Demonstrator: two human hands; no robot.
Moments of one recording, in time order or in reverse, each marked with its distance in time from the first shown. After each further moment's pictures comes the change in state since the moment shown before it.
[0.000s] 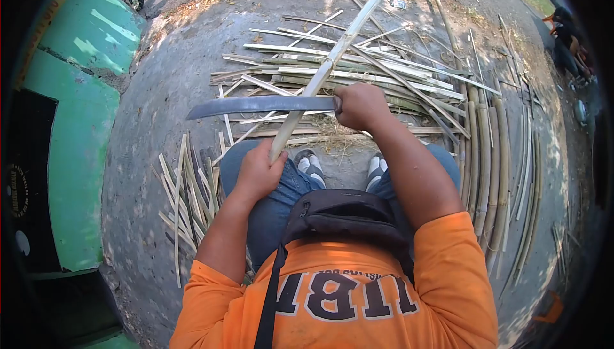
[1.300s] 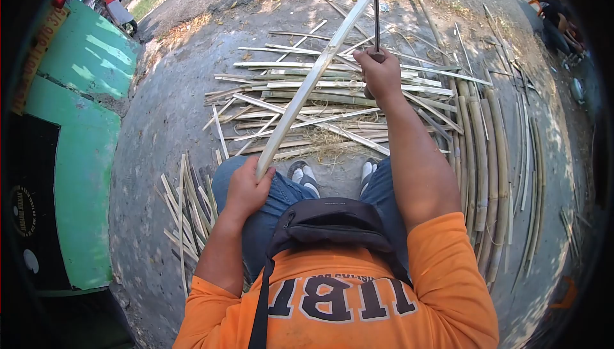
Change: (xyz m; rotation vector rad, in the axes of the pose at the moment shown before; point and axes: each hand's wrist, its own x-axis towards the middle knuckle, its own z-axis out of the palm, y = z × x) left_hand -0.013 0.024 0.000 0.065 0.022 0.031; right_hand 0.018 0.089 -0.024 1.253 0.733 0.282
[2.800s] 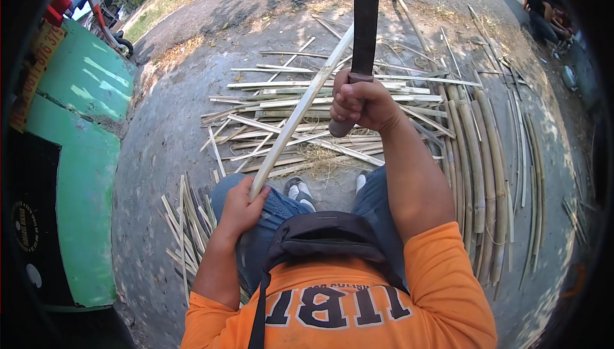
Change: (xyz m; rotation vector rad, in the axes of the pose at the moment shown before) left_hand -0.004 0.017 -0.012 -0.064 -0.097 -0.020; right_hand -0.034 -0.064 -0.032 0.821 -0.953 0.248
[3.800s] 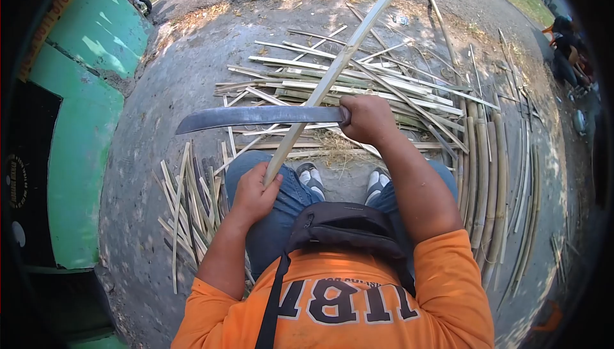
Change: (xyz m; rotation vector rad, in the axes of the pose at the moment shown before) left_hand -0.014 -0.042 -0.004 -0.101 0.156 0.080; right_hand 0.035 0.094 0.015 -2.053 0.233 0.007
